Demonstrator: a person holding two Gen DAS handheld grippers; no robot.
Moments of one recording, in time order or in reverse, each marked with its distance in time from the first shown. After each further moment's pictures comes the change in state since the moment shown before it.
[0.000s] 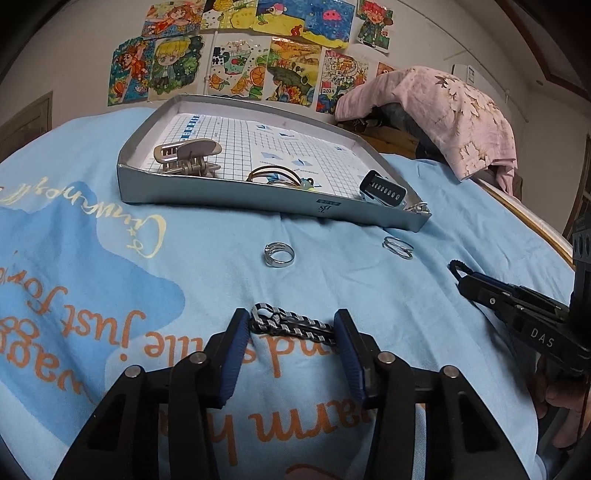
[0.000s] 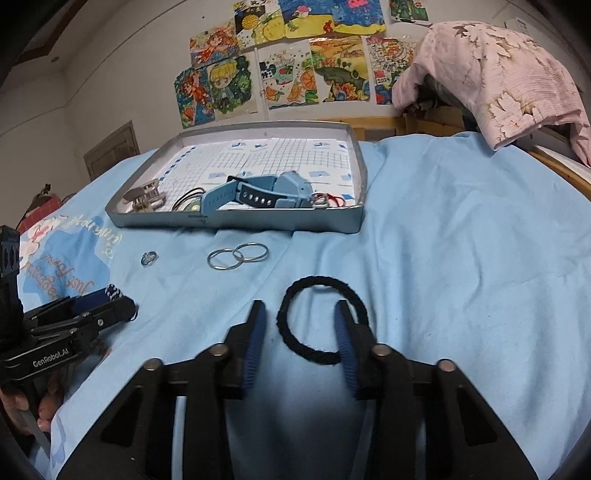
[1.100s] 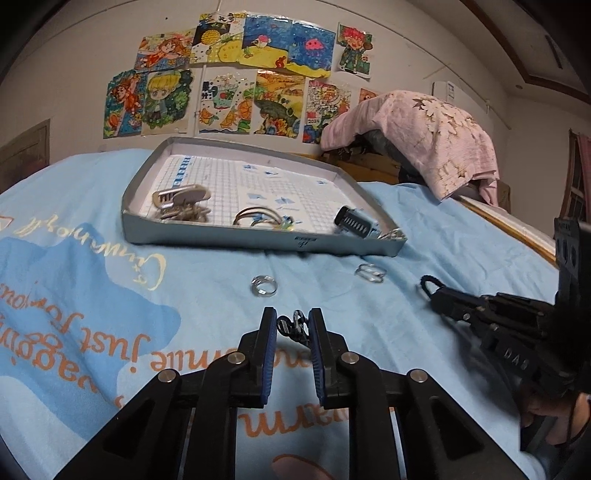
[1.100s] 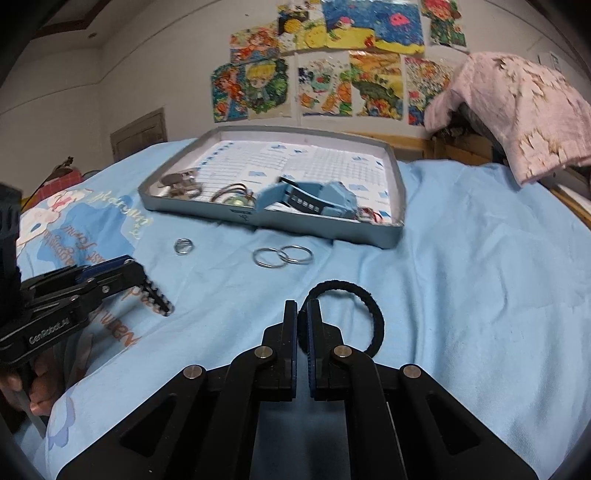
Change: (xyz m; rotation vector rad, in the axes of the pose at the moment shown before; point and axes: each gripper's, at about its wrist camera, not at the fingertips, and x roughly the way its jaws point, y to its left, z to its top) left arm -0.030 -0.011 0.005 0.056 -0.126 -0.030; right arm -0.012 0.028 -0.001 -0.141 -0.047 0.052
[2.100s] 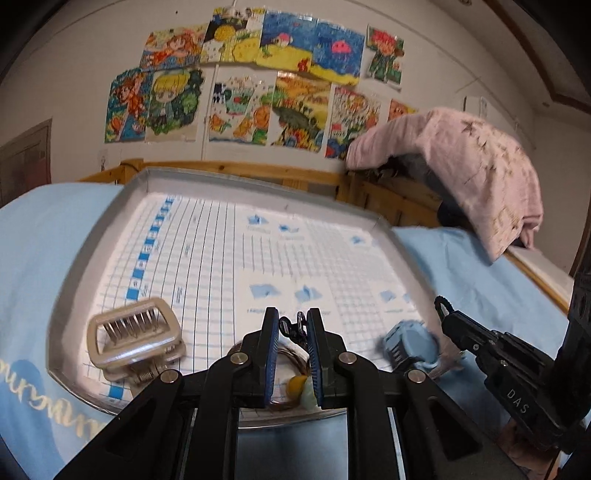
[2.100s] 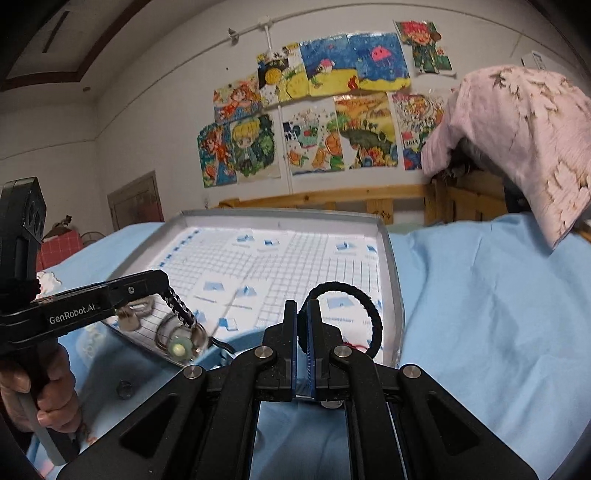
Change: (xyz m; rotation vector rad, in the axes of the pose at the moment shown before) left arm 0.117 0.019 0.104 -0.062 -0.013 0.076; right arm 0.087 -0.045 0.085 0.098 -0.205 0.031
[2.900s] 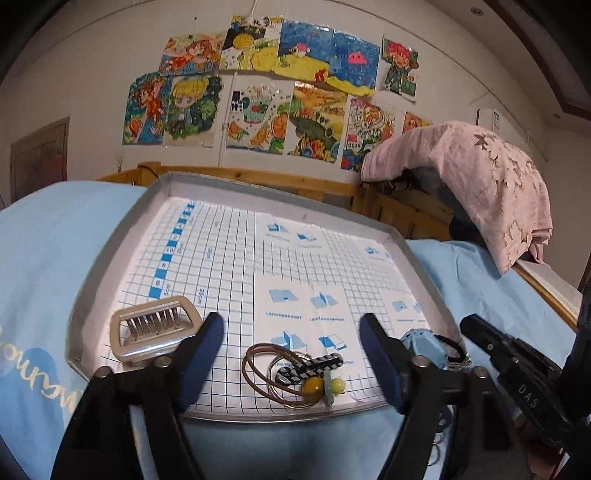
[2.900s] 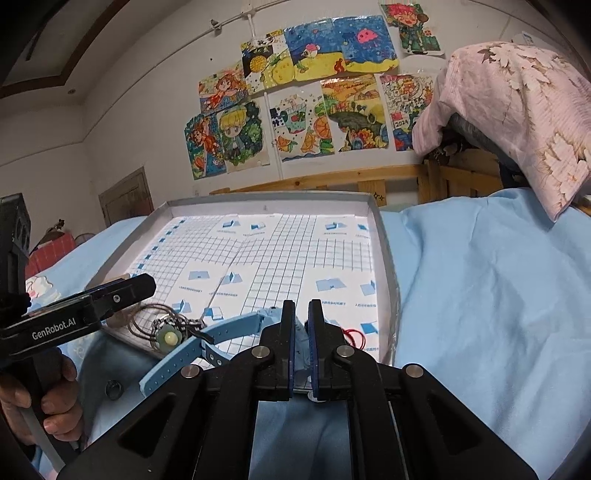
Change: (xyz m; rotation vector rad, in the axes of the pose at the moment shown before) left arm -0.019 0.003 -0.001 -0.039 -0.066 0.042; right arm 0.006 -0.008 -0.011 0.047 0.027 -0.024
